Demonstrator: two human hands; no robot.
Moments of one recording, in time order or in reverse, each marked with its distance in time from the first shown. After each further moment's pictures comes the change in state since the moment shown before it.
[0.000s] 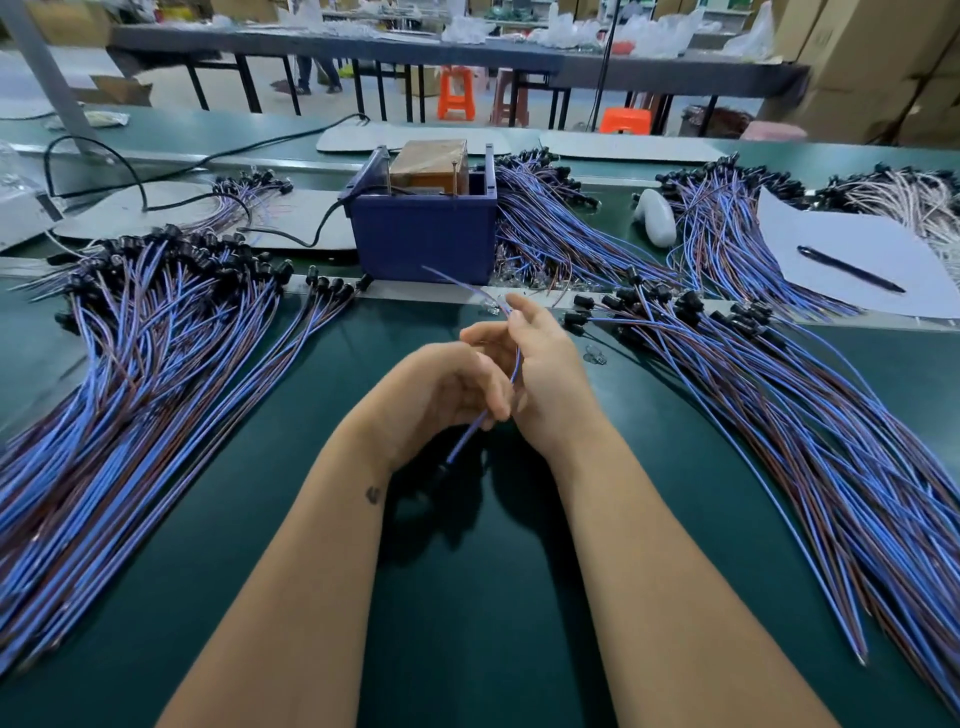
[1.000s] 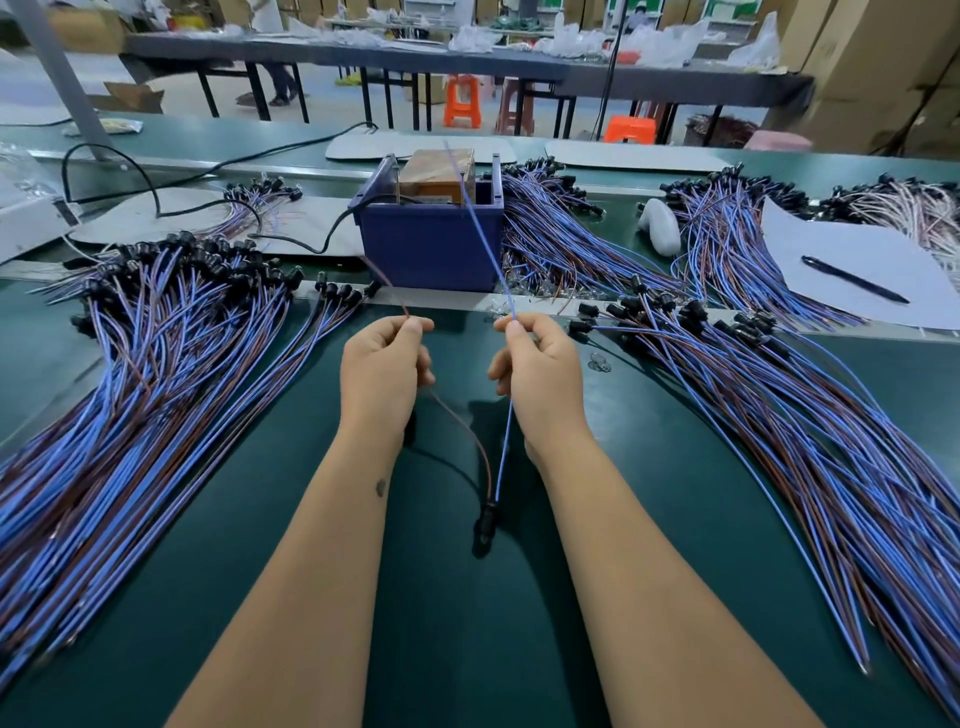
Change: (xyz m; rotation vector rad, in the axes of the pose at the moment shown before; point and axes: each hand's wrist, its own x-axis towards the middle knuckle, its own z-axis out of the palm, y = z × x) left_hand 0.014 -0.013 -0.028 0.157 0.881 0.136; right_hand -0.003 0.008 0.004 -0.533 0.243 -0.212
